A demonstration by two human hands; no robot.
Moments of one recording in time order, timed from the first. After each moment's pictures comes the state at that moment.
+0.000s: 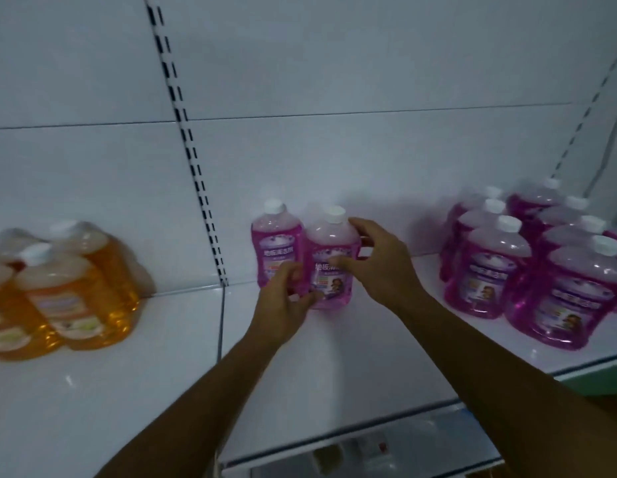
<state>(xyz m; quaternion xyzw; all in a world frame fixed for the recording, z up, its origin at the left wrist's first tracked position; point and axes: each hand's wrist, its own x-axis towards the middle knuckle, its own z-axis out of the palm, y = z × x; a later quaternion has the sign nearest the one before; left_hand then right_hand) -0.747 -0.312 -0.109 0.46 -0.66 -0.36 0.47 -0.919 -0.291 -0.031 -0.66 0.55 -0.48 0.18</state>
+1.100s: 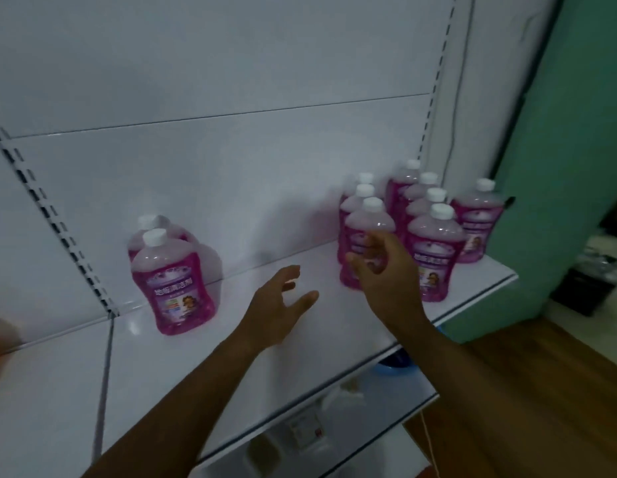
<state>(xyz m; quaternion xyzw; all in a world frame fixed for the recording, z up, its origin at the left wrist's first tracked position) -0.861 -0.296 -0.106 0.40 -0.78 -0.37 0.31 -1.041 -0.217 -0.065 -0.51 0.62 -0.60 0.04</state>
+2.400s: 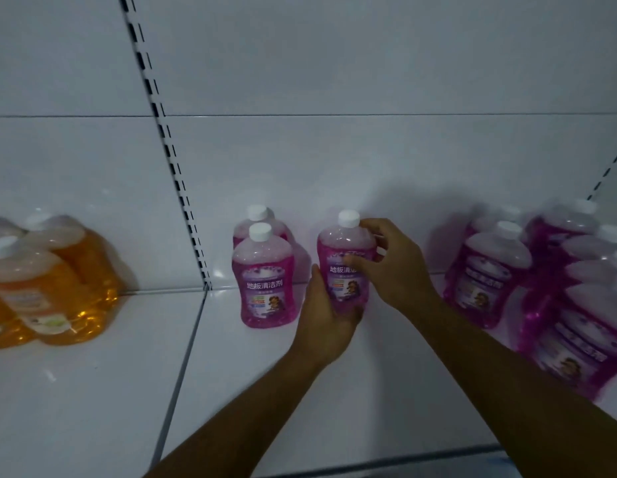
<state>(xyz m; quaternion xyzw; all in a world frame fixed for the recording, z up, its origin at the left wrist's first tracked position) -0.848 -0.315 -0.109 0.42 -0.60 -0.42 0.54 -0.972 -0.338 -0.036 -0.67 0.51 -0.49 0.21</state>
